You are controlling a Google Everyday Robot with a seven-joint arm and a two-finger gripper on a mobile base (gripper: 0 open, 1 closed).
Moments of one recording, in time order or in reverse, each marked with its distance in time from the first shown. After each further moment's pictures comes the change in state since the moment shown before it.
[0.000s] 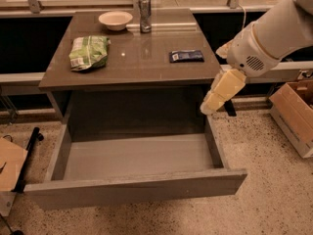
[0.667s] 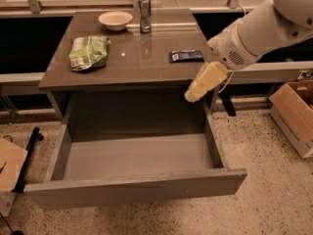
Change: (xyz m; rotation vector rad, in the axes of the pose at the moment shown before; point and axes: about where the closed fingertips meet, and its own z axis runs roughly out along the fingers) arm -0.027 -0.030 0.025 0.081 -0.074 0.015
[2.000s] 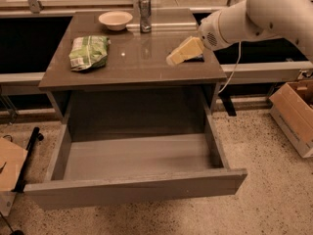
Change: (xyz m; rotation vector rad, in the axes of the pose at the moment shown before) arm -0.044 -0.113 0.056 0.183 -0.243 0.161
